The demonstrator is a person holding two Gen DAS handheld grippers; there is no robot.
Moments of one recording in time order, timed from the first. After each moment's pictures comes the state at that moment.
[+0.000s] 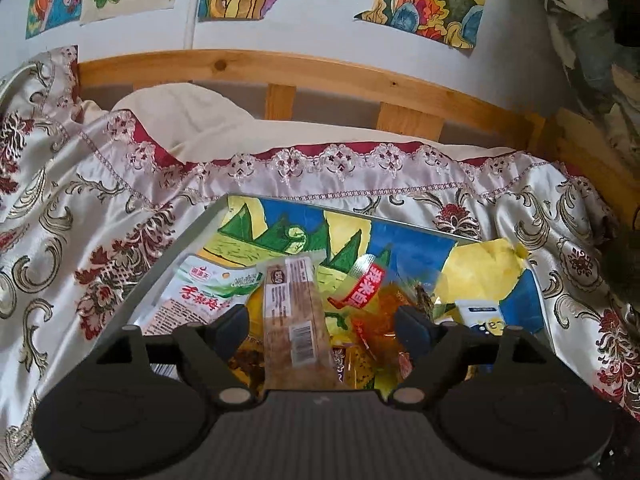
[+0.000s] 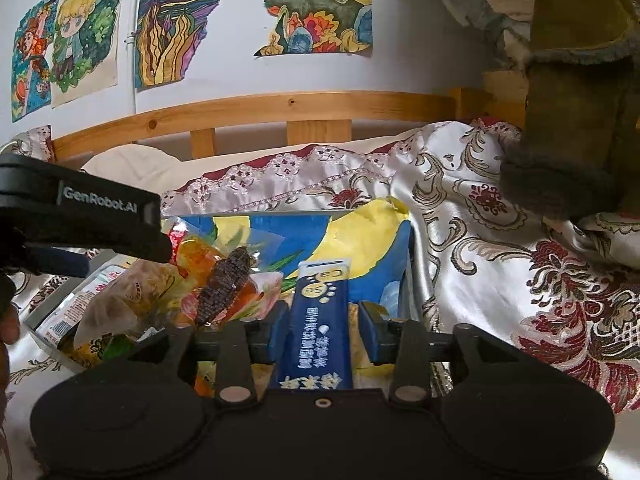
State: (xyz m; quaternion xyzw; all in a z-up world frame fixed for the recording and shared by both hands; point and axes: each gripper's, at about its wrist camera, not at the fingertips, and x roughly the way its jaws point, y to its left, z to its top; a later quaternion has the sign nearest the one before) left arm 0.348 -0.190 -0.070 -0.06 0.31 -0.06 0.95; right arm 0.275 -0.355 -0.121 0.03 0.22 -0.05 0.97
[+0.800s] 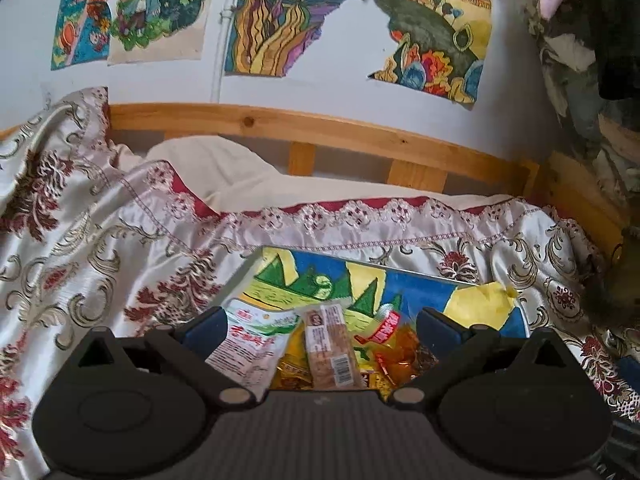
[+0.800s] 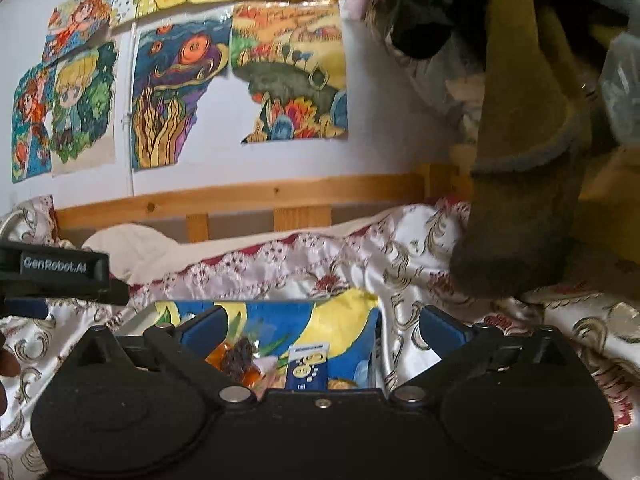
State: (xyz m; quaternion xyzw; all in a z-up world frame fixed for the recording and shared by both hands) left arm 0.306 -0.148 -0.026 -0.06 0.26 -0.05 0.96; right arm 0.225 -0.359 -0.056 0.05 0.12 -0.08 0.99
